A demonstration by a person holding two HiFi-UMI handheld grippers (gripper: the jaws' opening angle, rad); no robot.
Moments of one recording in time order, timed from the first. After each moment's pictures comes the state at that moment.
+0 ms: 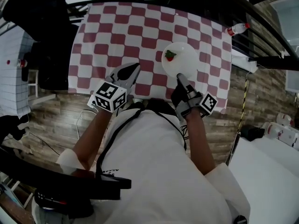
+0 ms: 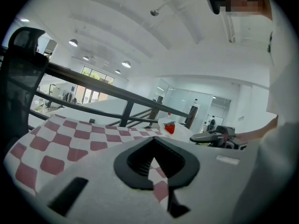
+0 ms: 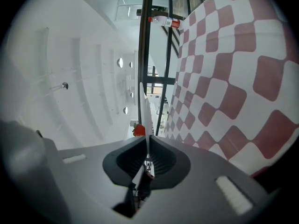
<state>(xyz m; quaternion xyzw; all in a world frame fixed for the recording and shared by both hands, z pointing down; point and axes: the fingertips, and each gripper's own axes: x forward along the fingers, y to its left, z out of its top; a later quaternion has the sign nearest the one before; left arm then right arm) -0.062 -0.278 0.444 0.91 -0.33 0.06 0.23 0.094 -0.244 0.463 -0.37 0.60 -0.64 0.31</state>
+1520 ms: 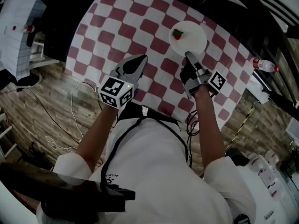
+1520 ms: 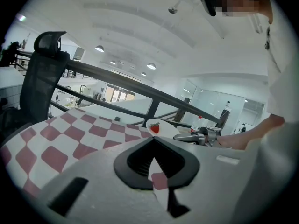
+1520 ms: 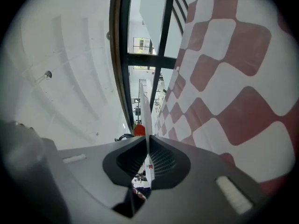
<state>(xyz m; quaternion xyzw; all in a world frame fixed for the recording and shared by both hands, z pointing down) -0.037 -0.378 0.501 0.83 -0.48 0.06 0.27 0.109 -0.448 0.561 -0.27 0.64 -0.70 0.19</state>
